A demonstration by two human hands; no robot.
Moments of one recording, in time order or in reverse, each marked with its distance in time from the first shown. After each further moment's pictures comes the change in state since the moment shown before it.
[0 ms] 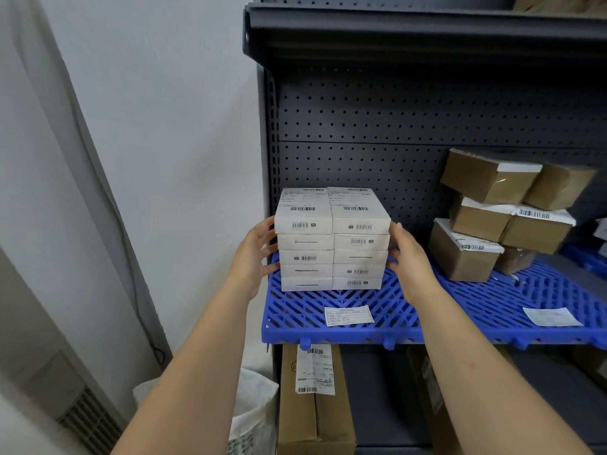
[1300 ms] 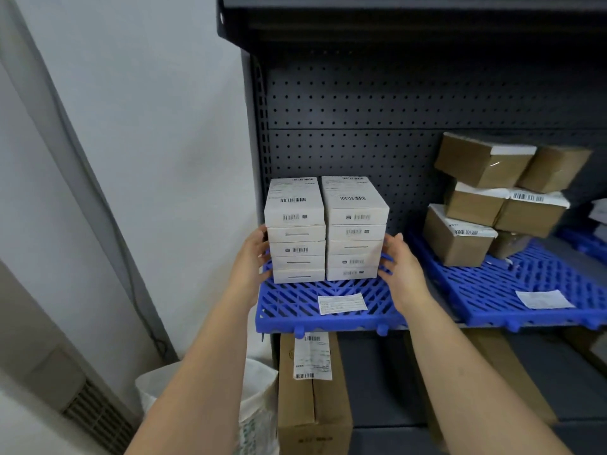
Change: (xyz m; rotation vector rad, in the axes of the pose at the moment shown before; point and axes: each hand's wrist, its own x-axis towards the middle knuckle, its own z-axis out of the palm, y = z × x) left_hand -0.014 -0.021 0.011 -0.003 0.072 -0.077; right_hand -0.023 0.025 0.000 0.163 0.108 0.095
